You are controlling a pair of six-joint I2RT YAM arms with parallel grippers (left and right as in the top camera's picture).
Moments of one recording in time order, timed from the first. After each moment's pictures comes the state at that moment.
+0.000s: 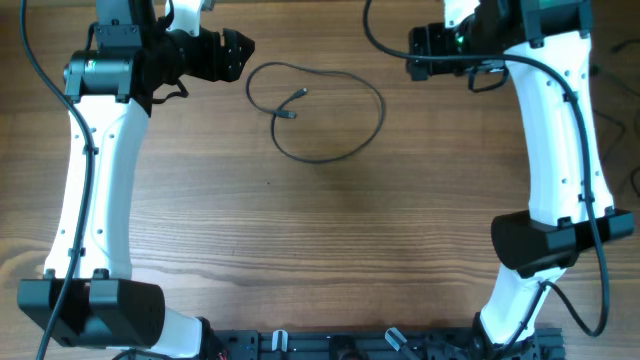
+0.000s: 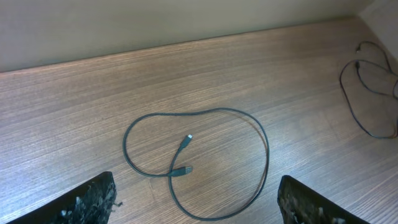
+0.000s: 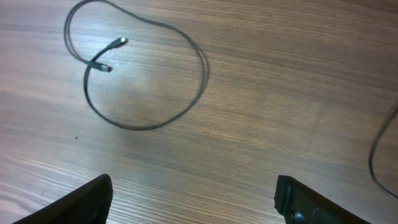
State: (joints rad) left arm -0.02 1.67 1.72 -0.82 0.46 0.11; right arm 0.23 2.02 2.44 -1.61 -0.09 0.07
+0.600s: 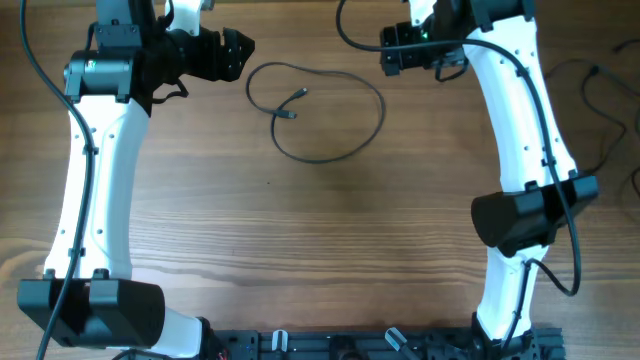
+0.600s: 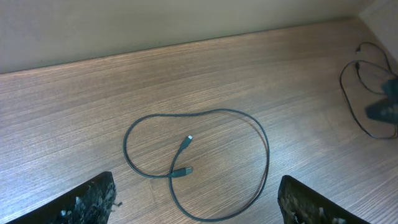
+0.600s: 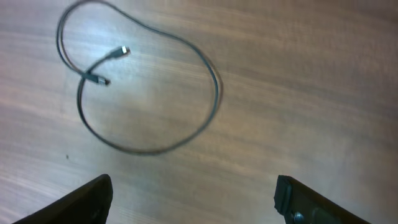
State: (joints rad) left arm -0.02 1.67 1.72 -0.82 0.46 0.11; right arm 0.28 2.16 2.44 -1.46 -0.10 0.06
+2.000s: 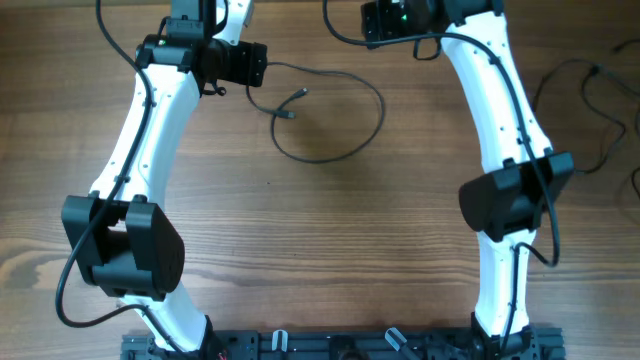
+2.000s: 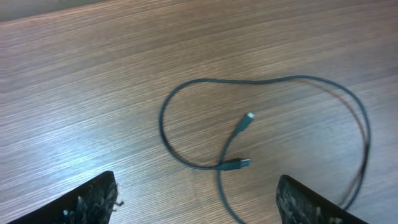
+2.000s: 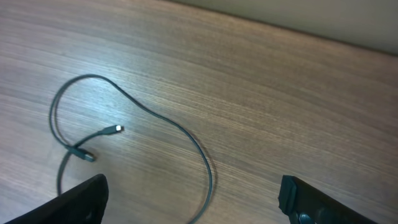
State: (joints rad) left arm -0.13 1.90 1.72 -0.76 0.13 0.11; right arm 0.28 2.27 2.44 -1.14 -0.08 -0.01
